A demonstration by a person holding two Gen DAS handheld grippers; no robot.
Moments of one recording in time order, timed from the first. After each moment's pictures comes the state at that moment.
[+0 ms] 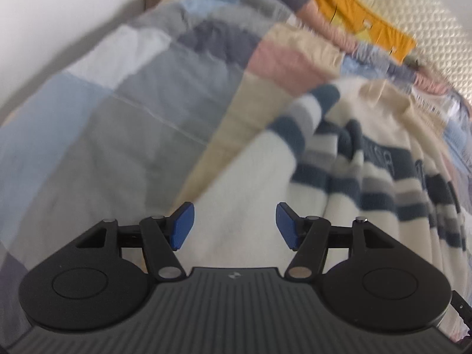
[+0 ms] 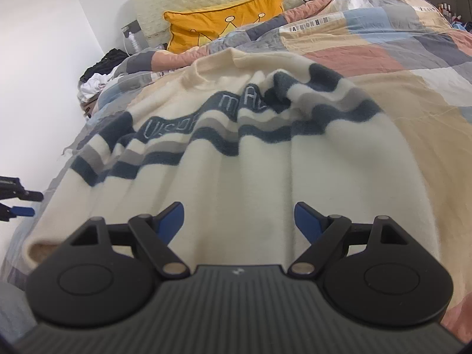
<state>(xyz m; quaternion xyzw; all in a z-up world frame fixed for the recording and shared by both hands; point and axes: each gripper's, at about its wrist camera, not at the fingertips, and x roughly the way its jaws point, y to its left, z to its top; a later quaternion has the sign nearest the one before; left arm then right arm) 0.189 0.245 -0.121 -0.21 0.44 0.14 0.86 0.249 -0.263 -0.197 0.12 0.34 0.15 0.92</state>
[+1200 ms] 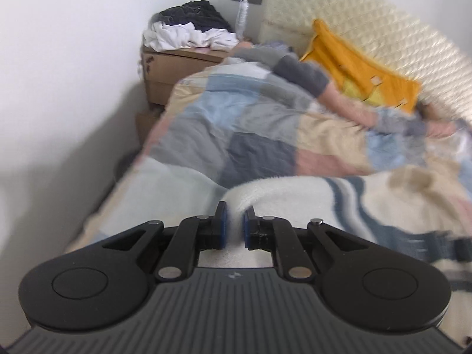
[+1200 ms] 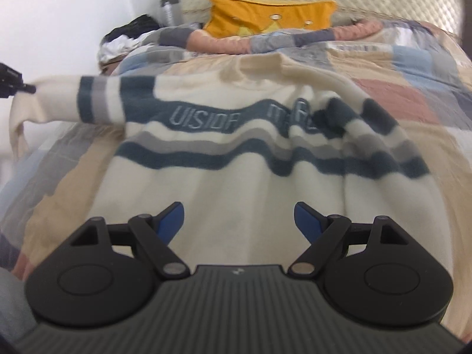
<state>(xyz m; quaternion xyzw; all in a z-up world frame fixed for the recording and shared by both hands) 0.307 0.405 -0.033 -0.11 0.37 0.15 0.91 0.266 -0.199 -0.172 0.01 0.35 0.17 0.92</state>
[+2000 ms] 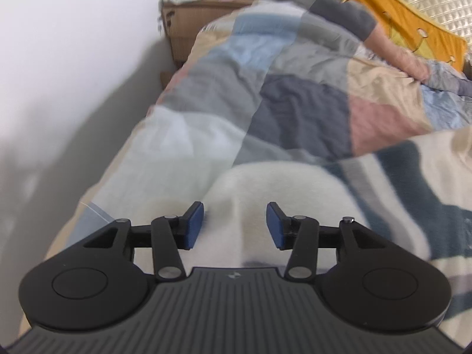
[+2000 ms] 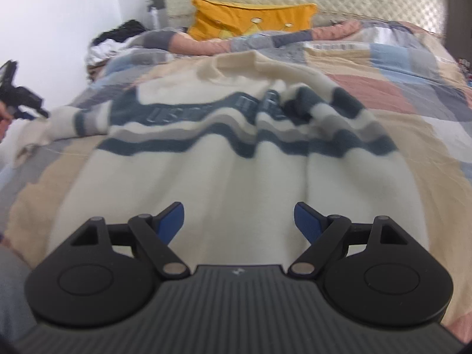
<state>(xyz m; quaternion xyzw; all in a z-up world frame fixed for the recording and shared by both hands) 0.341 0.397 -0.116 -0.09 0.44 0.20 0.87 0.244 -0.228 -0.185 0.00 0.32 0.17 0.93</state>
